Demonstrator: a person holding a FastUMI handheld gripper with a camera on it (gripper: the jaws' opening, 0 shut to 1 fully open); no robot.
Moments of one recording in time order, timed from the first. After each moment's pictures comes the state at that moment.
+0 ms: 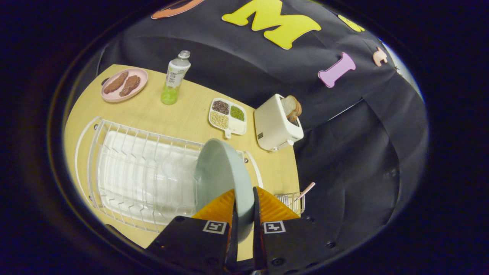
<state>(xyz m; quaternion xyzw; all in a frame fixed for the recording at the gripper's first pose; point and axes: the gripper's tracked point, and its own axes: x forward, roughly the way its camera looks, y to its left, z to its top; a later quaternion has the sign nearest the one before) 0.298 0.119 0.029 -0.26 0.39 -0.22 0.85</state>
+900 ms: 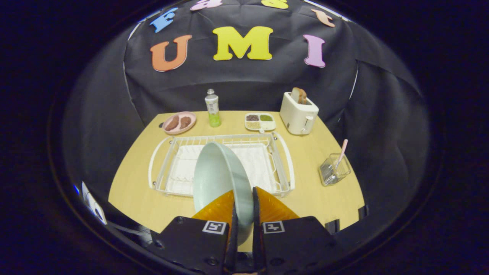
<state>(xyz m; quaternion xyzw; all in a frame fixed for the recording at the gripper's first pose) 0.116 0.128 -0.022 -0.01 0.32 0.02 0.95</state>
